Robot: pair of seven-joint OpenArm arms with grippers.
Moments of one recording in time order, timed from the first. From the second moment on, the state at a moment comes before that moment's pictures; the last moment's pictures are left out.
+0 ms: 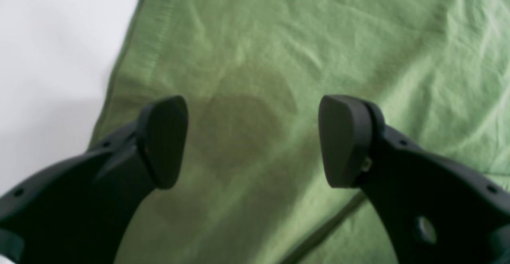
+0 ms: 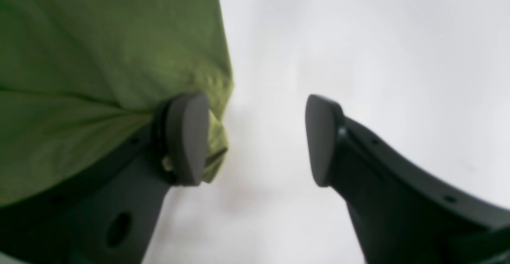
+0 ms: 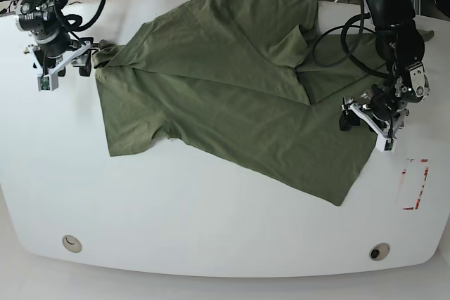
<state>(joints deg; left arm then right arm) -6.5 -15.3 -18.9 77.0 -20.3 -27.9 46.8 -11.9 4.1 47.6 109.1 22.4 40.9 -64.8</state>
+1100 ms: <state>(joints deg) -3.8 -17.0 -18.9 77.0 -20.3 -27.9 46.4 -4.0 5.8 37.4 88.5 23.4 41.2 -66.7</state>
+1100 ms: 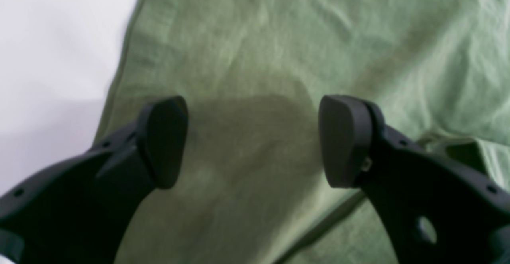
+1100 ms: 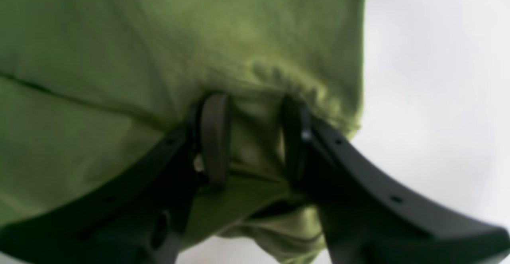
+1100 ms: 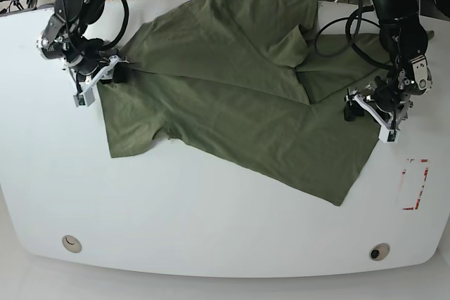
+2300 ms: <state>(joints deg) -16.2 -14.3 -26.6 62.4 -7.8 -28.2 41.2 39.9 12.8 25.3 27.2 -6.8 41.3 -33.5</state>
